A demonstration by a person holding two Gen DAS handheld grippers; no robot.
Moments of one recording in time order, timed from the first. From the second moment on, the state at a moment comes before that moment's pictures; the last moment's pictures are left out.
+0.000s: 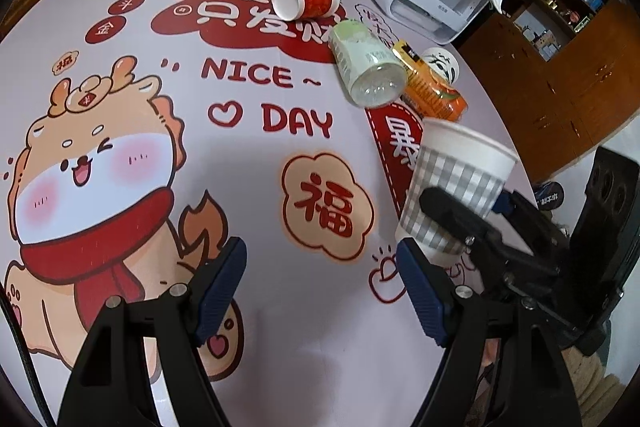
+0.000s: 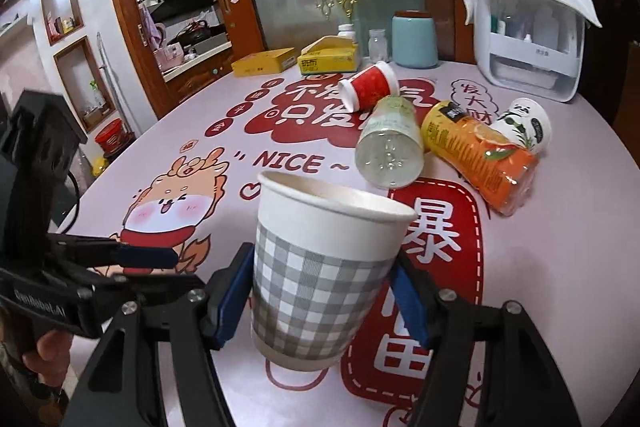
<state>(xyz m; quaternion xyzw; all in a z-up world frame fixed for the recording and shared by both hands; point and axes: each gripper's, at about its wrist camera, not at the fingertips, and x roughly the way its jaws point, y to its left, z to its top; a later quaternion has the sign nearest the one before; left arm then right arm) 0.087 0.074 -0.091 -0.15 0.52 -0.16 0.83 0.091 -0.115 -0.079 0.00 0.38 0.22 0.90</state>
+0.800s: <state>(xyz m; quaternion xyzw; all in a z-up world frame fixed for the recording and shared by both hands) 0.083 0.078 -0.085 -0.16 0.49 -0.12 0.85 0.105 -0.102 -0.098 -0.04 0.35 0.15 0.92</state>
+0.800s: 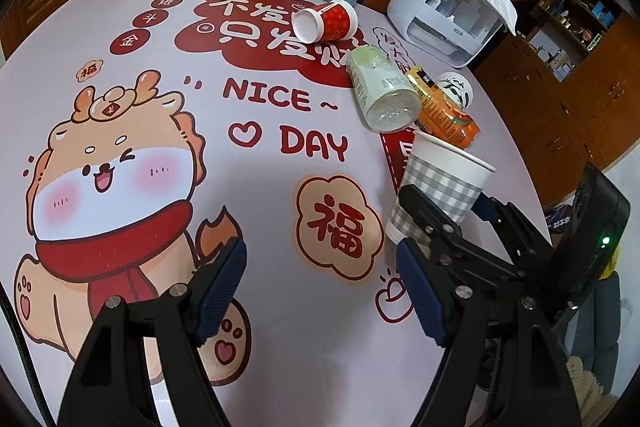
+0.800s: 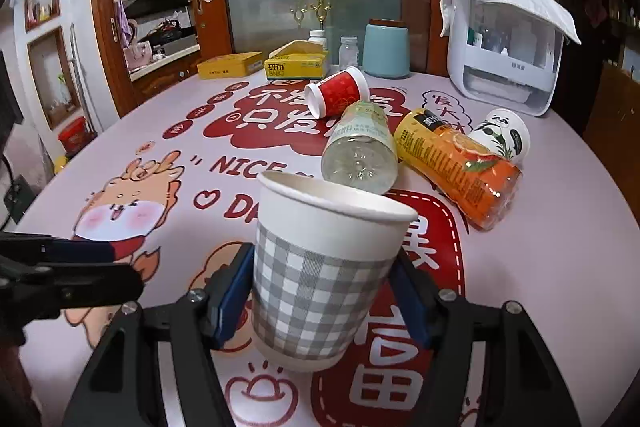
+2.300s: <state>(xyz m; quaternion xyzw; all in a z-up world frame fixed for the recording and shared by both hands) 0.061 0.061 -0.085 -0.12 0.50 -0.12 0.85 0.065 -0.111 -0.106 -0.05 0.37 0.16 0.91</state>
